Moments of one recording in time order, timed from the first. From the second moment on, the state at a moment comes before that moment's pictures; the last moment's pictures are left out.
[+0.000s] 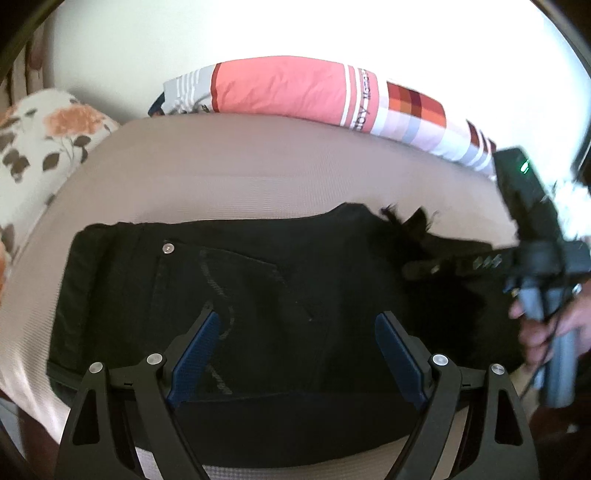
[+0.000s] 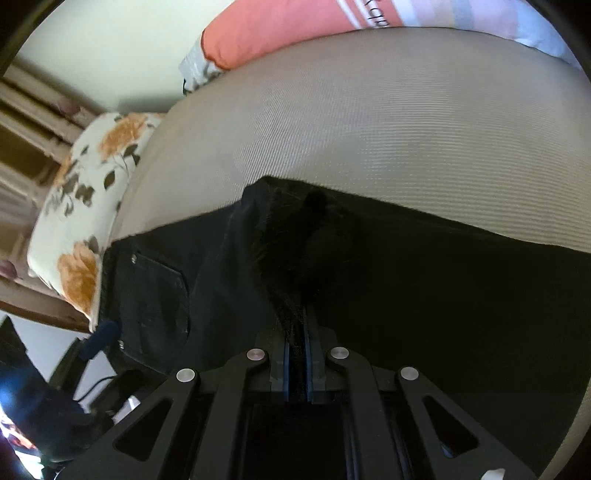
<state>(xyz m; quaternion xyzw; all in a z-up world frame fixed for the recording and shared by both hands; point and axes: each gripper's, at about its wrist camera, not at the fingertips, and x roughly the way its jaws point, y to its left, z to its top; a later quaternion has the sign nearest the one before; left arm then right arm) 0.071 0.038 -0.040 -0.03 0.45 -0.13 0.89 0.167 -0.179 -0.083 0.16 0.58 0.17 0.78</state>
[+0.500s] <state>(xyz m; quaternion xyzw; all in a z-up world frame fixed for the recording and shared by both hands) 0.101 0.038 -0.049 -0.18 0.51 -0.23 0.81 0.129 -0.243 -0.054 0.26 0.54 0.16 0.79</state>
